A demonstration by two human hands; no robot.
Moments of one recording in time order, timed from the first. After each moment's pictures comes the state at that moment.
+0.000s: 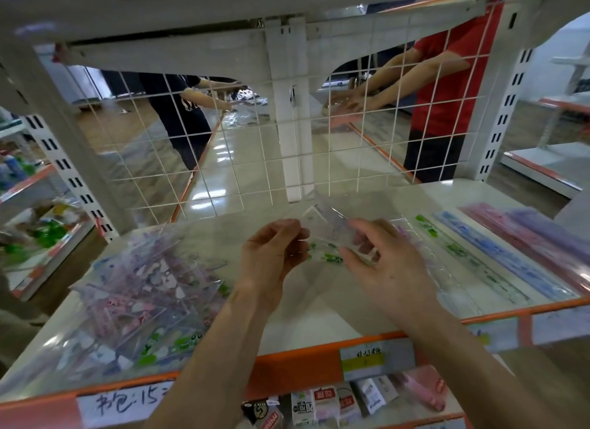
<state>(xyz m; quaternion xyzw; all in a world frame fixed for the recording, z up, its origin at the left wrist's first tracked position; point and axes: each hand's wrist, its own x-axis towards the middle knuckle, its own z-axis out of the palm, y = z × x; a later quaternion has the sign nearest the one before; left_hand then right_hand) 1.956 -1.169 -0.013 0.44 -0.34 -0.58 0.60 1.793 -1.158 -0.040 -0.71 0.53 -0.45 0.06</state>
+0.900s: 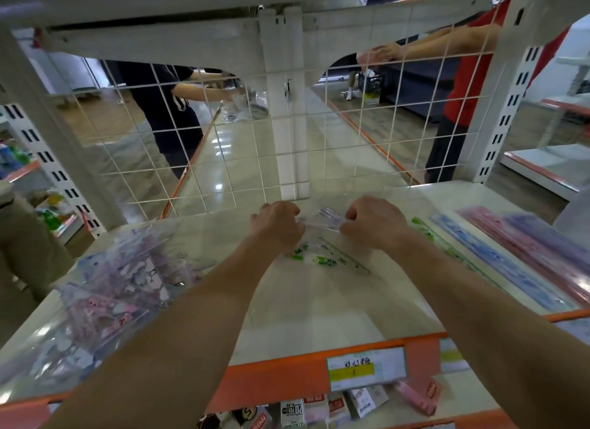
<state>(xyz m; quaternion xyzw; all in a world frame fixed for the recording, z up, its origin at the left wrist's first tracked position) 1.948 -1.272 -0.031 0.69 -0.70 -0.08 0.15 1.780 -1.253 -0.013 -0.71 0.68 -0.14 0.12</state>
